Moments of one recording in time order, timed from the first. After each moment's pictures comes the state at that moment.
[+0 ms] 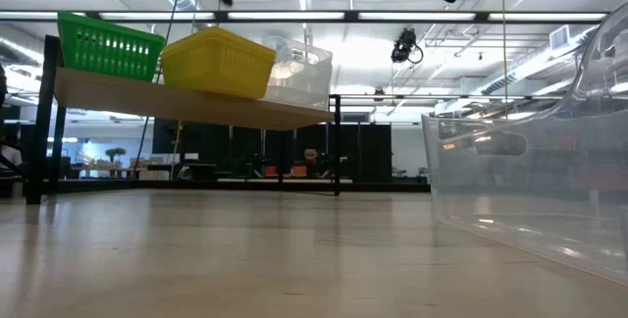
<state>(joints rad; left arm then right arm) -0.03 1.61 1.81 -1.41 -0.26 -0.71 0.03 1.27 1.32 -0.89 -0.26 0.21</state>
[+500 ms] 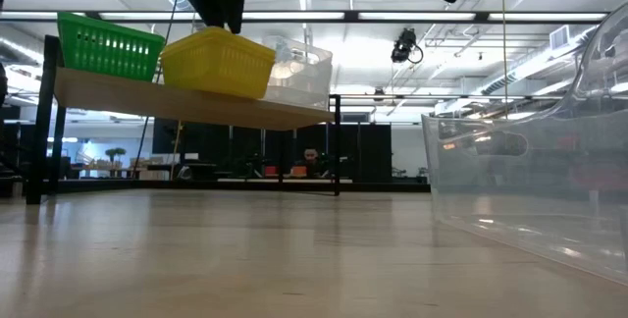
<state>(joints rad) -0.02 1.65 1.71 -1.42 -0.29 -0.70 0.03 1.27 1.32 -0.89 -0.26 0.21</state>
